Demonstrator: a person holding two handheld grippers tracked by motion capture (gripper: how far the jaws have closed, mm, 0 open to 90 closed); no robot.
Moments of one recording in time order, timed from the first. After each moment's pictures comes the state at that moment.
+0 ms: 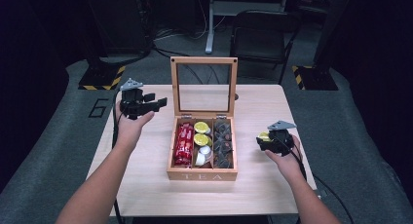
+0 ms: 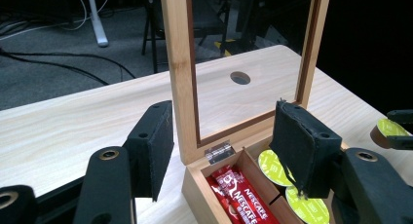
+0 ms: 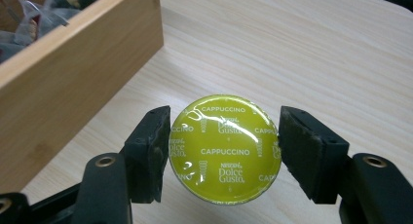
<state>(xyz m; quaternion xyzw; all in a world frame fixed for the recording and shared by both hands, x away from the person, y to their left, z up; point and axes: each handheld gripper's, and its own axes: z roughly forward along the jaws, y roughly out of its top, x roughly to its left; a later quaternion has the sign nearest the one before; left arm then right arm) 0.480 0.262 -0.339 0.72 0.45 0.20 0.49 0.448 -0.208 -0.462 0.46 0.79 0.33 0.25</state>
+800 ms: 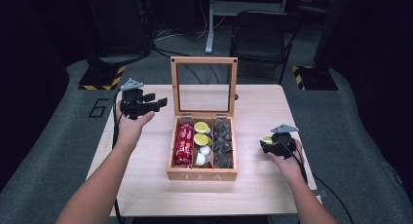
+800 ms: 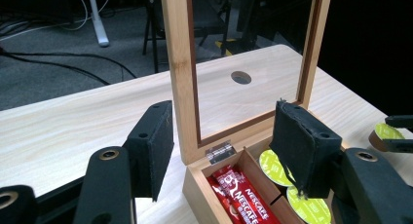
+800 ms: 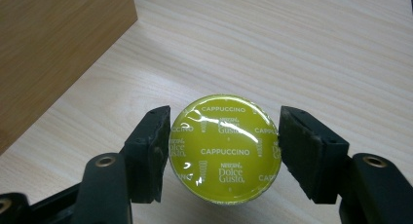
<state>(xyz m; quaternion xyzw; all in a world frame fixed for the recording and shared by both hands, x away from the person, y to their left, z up) 0.480 0.262 -0.340 0.72 0.45 0.20 0.49 0.448 -0.219 -0.481 0.48 0.78 0.32 0.25</state>
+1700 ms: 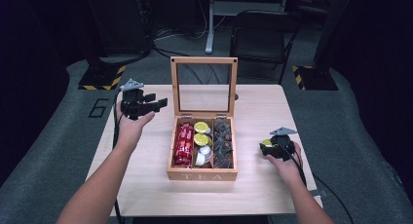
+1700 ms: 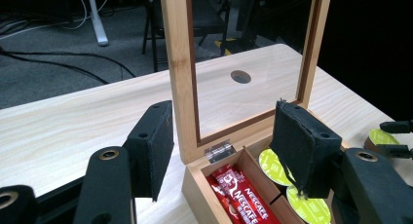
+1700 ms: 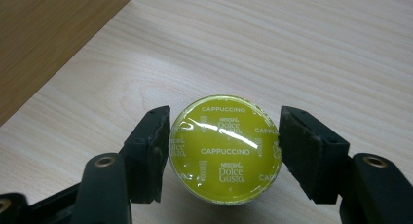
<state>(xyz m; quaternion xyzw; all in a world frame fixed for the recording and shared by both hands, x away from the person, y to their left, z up) 0.481 0.262 -0.341 0.73 0.44 0.20 0.49 0.448 -0.218 -0.494 0.50 0.77 0.31 0.24</state>
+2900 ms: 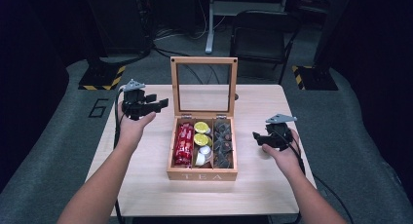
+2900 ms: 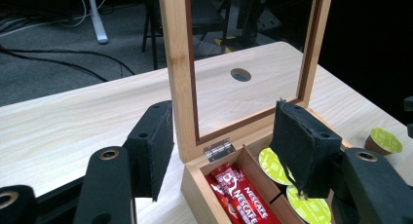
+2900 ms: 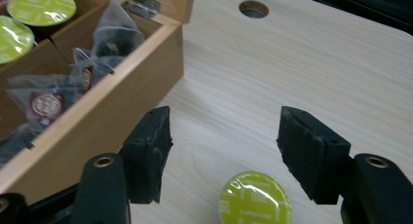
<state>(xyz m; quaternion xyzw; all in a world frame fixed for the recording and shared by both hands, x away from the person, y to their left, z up) 0.482 0.260 -0.343 0.73 0.45 0.20 0.48 0.447 -0.190 -0.424 0.44 0.79 0.35 0.24</state>
